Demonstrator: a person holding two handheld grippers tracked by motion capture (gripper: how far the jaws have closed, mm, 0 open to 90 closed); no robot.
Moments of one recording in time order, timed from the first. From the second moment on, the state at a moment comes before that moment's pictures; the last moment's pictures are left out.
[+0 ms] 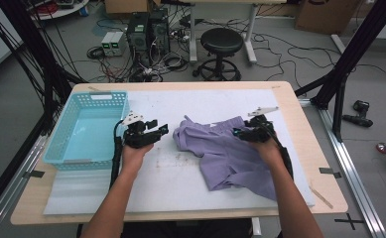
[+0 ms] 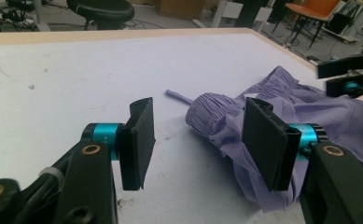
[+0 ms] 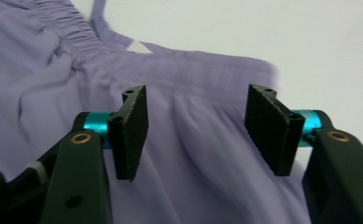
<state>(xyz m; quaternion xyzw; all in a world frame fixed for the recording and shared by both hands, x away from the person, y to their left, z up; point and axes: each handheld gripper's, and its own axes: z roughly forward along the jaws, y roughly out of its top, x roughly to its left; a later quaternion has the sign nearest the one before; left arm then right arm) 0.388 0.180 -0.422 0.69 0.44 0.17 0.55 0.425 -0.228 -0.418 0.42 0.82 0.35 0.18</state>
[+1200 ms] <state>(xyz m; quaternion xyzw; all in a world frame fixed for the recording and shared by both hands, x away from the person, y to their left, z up) 0.380 0.129 -0.450 0.77 0.38 0.12 0.50 0.458 -0.283 -0.393 0.55 0.71 0.37 0.23</state>
